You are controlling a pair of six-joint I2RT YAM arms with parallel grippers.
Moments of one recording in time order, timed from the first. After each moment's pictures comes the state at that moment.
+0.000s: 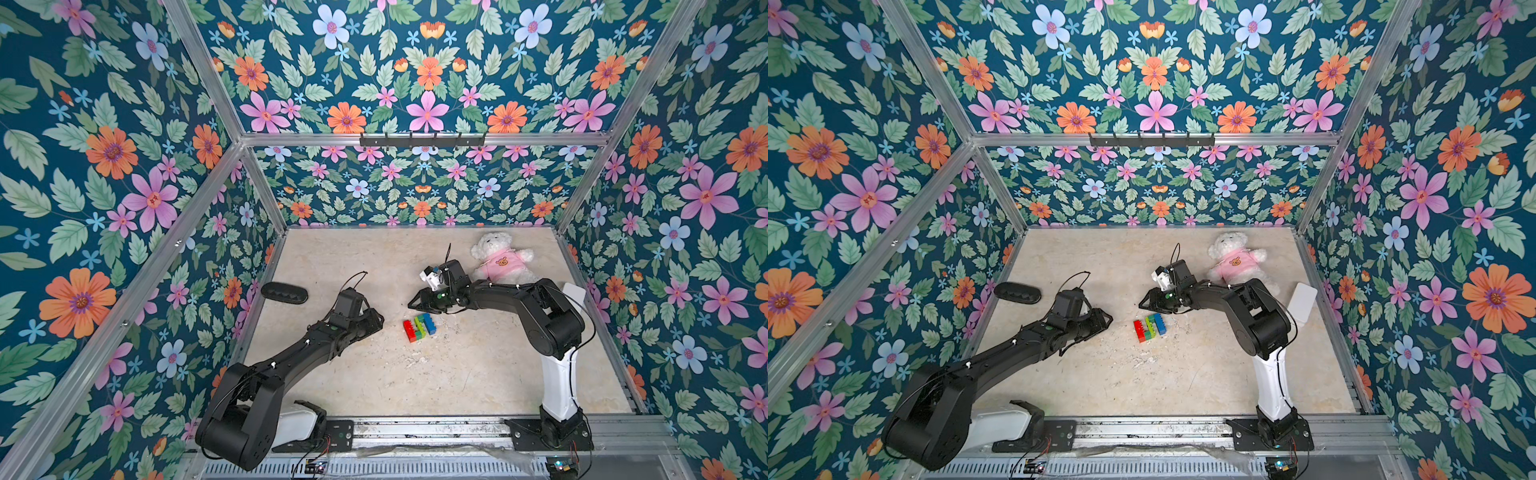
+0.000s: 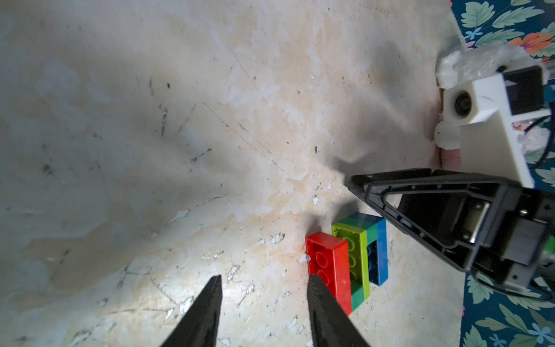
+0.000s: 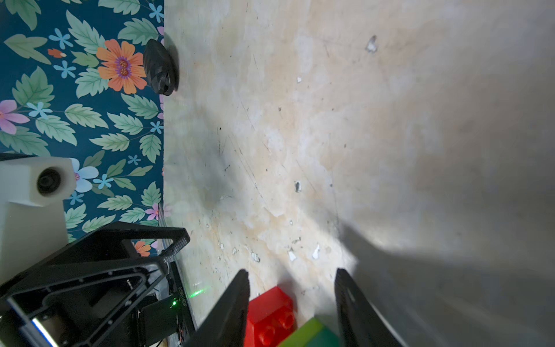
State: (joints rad) left arm -0.44 1.29 0.57 -0.12 0.18 -0.78; right arm 0.59 2.05 1.22 -0.05 -0.64 0.60
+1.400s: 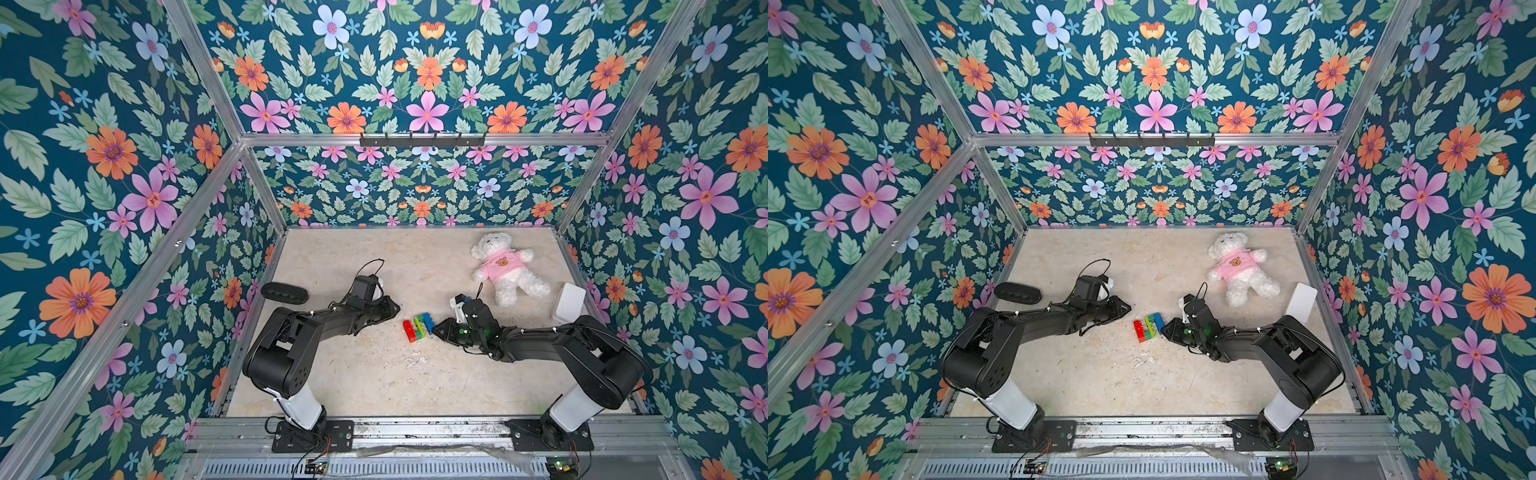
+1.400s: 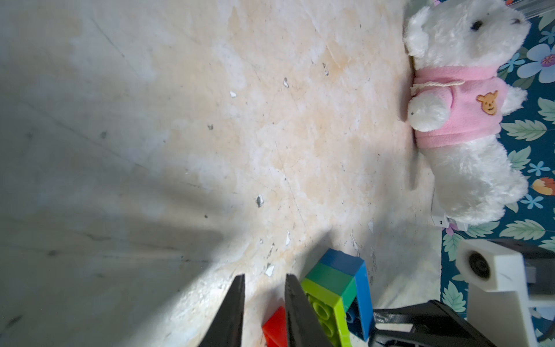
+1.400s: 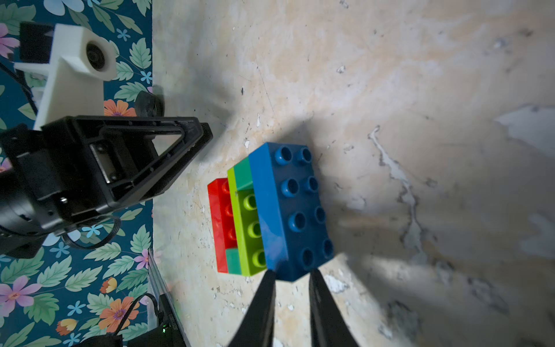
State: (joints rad) left arm -0.43 1.67 0.75 0.11 0.37 -0.70; right arm 0.70 1.64 0.57 0.39 -0.33 0.92
